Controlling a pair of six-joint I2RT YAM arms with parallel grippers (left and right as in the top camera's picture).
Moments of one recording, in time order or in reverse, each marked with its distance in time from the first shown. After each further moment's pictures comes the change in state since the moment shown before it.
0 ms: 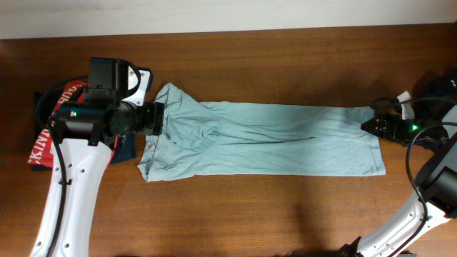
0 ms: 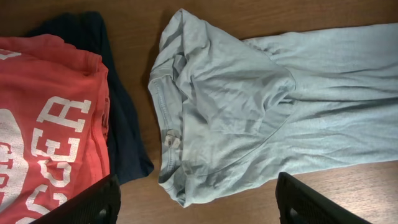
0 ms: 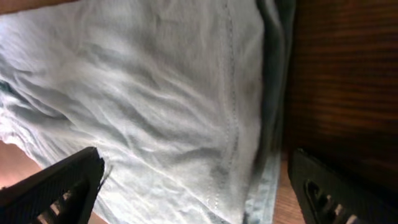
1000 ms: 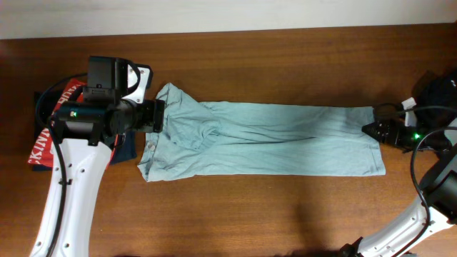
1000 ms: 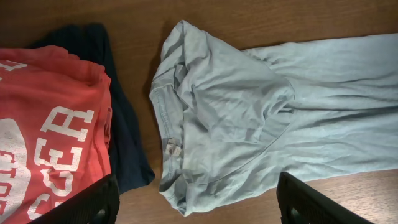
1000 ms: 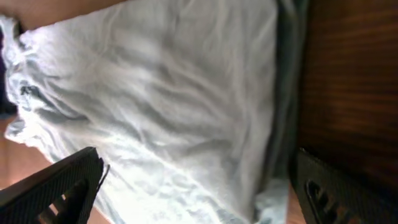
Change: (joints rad) left arm 0.000 0.000 0.000 0.031 0.000 0.000; right arm -0.048 -0.024 -0.119 0.058 -0.130 -0.032
